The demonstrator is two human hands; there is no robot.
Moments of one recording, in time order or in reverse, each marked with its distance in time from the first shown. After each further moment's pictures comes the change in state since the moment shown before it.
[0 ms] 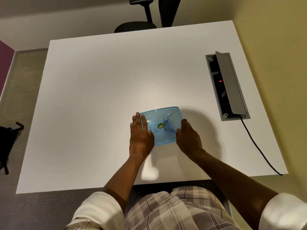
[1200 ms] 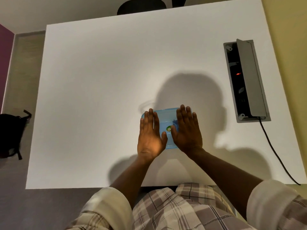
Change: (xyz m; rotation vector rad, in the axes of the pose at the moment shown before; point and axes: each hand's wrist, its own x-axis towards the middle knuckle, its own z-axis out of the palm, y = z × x) left_hand 0.022 0.000 0.008 0.062 0.000 0.137; right_hand 0.045 -0.006 0.042 -0.191 0.028 -0.269
